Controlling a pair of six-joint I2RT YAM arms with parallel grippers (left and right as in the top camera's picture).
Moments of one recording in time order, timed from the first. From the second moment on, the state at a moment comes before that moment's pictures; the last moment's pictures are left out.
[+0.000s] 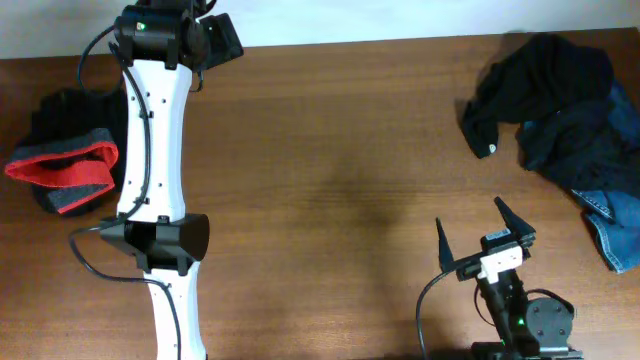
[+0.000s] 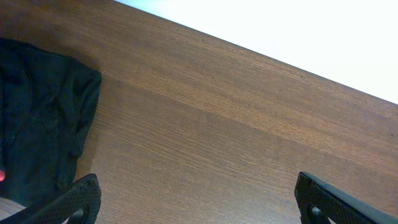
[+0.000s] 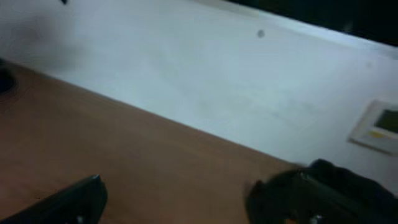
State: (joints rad) left arm -0.16 2.33 2.81 -1.45 -0.19 -0.47; right arm -0.06 0.05 0.15 -0.05 -0.28 -0.26
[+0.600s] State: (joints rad) left arm -0.16 2.33 2.81 -1.45 -0.19 -0.47; right arm -0.06 0.01 0.01 -0.06 -0.14 -0.16
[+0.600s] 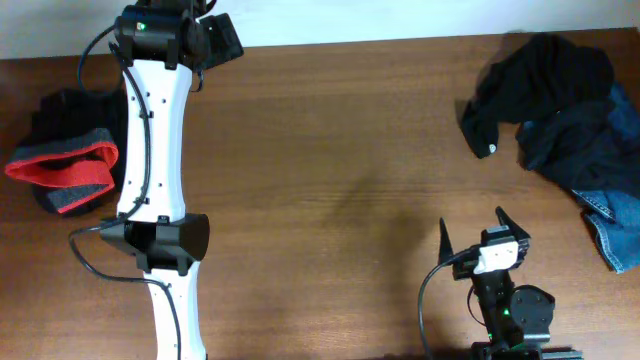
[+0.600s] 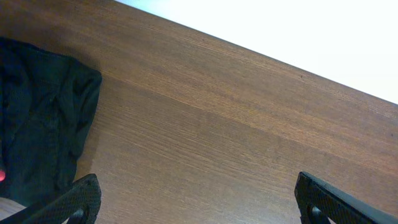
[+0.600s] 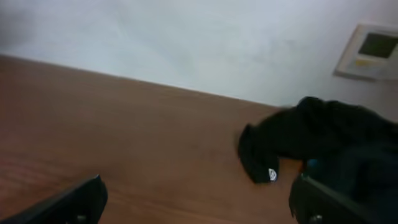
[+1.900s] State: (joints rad) left arm -0.16 2.33 2.81 -1.48 -0.19 -0.47; right arm -0.01 0.01 0.01 -0.06 -0.12 -0.13
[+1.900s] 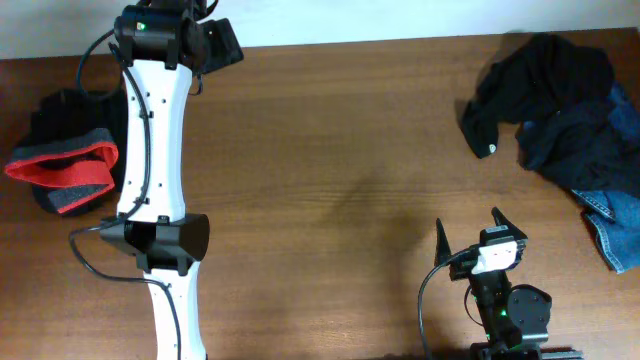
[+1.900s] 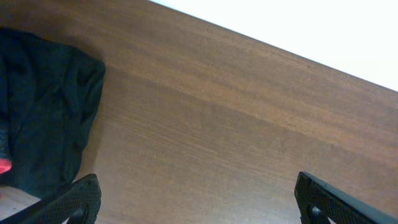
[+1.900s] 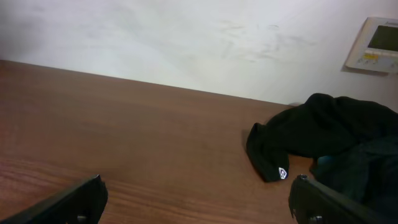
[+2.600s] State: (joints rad) left arm -0.26 1.87 1.85 -0.62 -0.10 -0.18; right arm -0.01 0.01 0.01 -0.06 -0.11 -0.13
